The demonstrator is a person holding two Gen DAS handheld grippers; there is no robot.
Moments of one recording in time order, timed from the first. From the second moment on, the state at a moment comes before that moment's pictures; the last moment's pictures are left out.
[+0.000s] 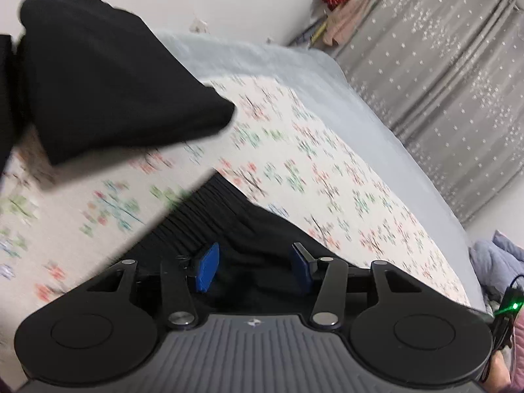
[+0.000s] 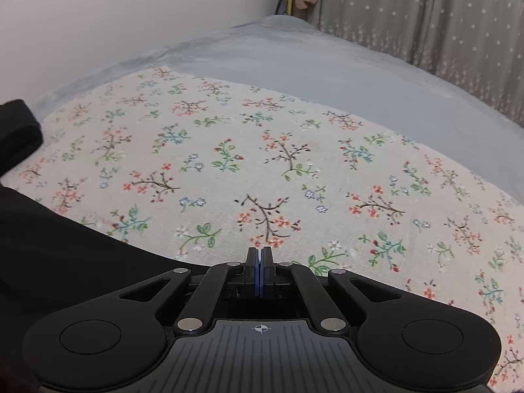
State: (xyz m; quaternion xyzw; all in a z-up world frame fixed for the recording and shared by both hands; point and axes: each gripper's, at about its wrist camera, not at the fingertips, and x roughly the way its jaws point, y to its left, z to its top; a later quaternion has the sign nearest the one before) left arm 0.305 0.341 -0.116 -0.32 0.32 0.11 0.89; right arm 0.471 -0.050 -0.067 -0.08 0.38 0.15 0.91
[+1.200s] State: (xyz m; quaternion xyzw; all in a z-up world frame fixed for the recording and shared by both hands) left arm 0.234 0.444 -0.123 -0.46 0.30 0.15 0.82; right arm 0.249 0.257 -0.043 -0.35 0.21 0.44 0.80
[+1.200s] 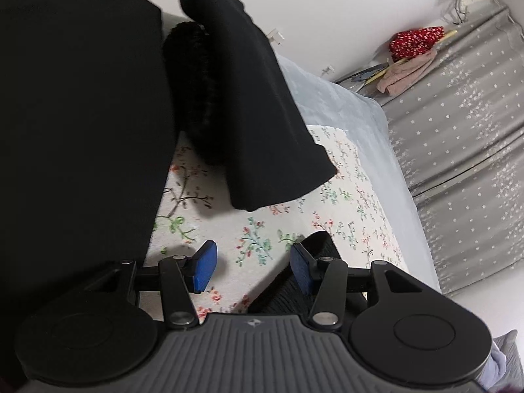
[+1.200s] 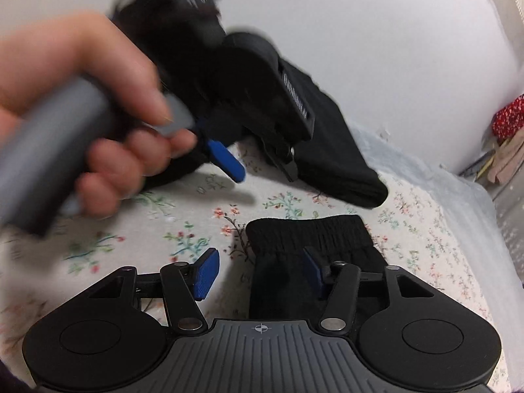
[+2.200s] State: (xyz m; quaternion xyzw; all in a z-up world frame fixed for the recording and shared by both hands) left arm 0.231 0.409 -0.135 -0.48 0.34 0.14 0.79; right arm 0.313 0.183 0.001 -0.07 0.22 0.39 0.89
